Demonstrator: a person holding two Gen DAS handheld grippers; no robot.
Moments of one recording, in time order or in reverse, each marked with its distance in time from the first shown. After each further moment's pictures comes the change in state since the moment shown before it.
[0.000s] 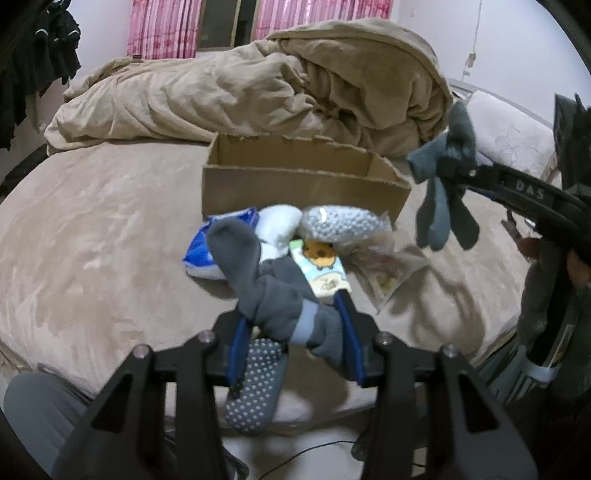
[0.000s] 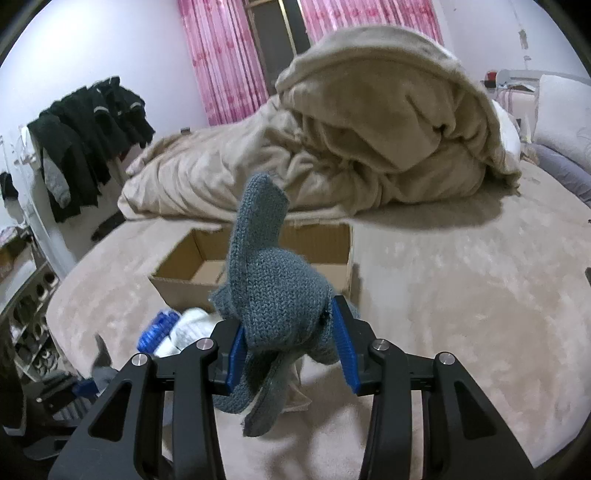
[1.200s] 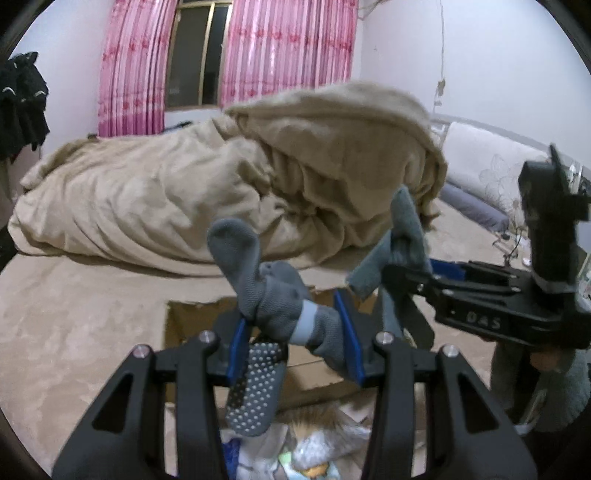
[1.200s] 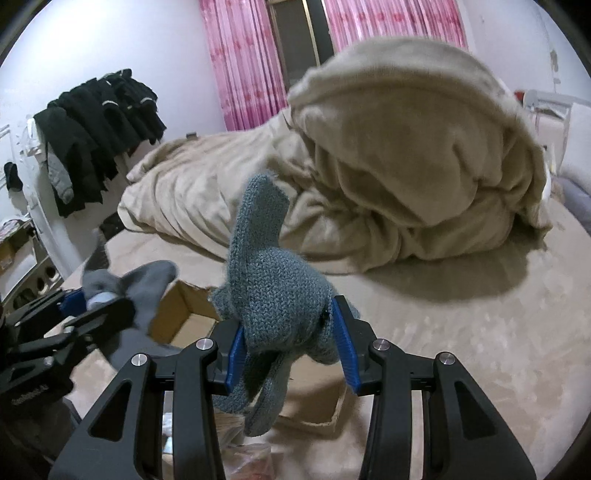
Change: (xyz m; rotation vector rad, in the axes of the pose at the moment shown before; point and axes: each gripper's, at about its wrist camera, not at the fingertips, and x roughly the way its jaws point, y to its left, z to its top) left arm 0.065 -0.023 0.160 0.125 -0.180 -0.068; right arm 0.073 -0.012 0.082 -0.076 0.031 0.044
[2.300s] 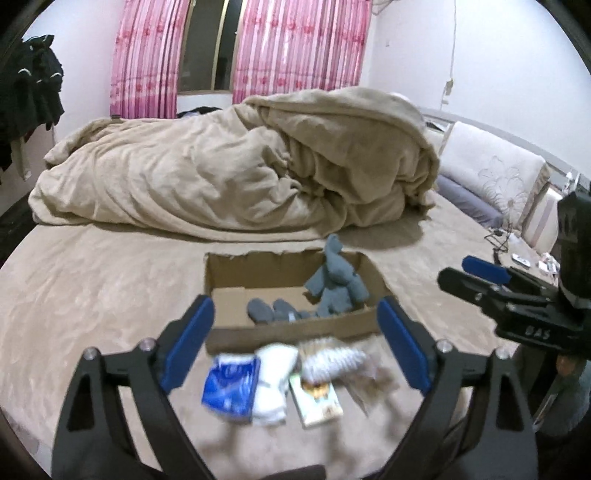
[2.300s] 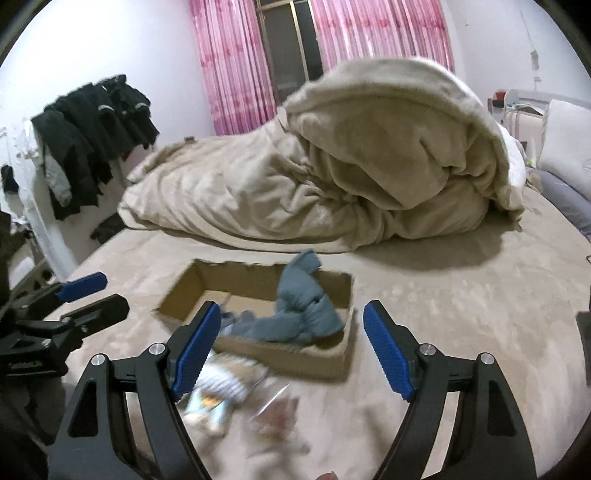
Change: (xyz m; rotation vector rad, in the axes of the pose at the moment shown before) left arm -0.099 0.013 -0.034 -0.060 0.026 0.015; right arm -0.087 0.033 -0.042 0.027 -0.041 -0.041
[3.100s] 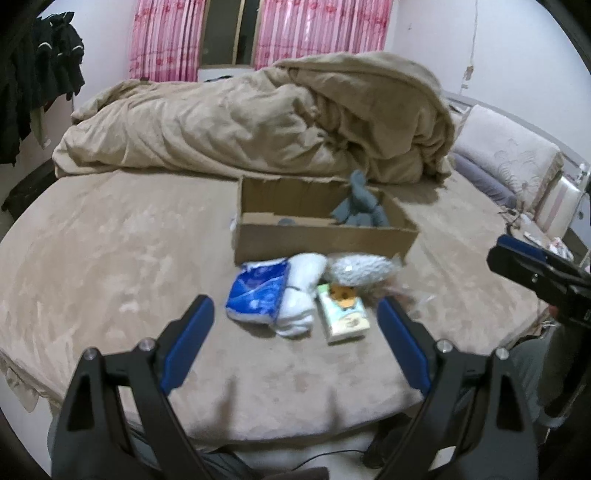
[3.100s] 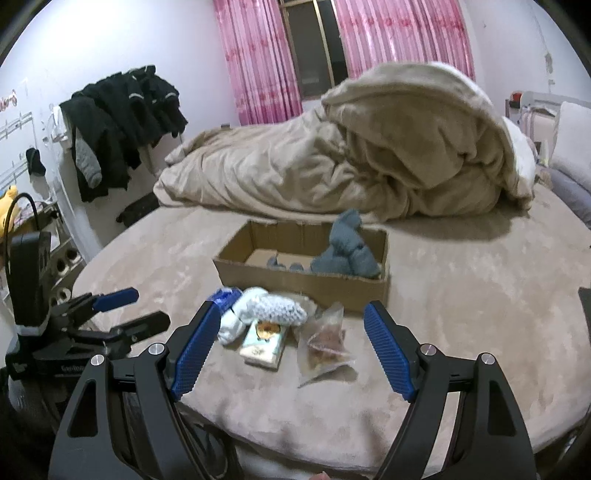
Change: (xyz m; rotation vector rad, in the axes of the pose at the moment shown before) left arm -0.011 0.020 -0.081 -0.051 0.108 0.080; right arm -0.042 0.040 -0.054 -0.045 0.041 0.067
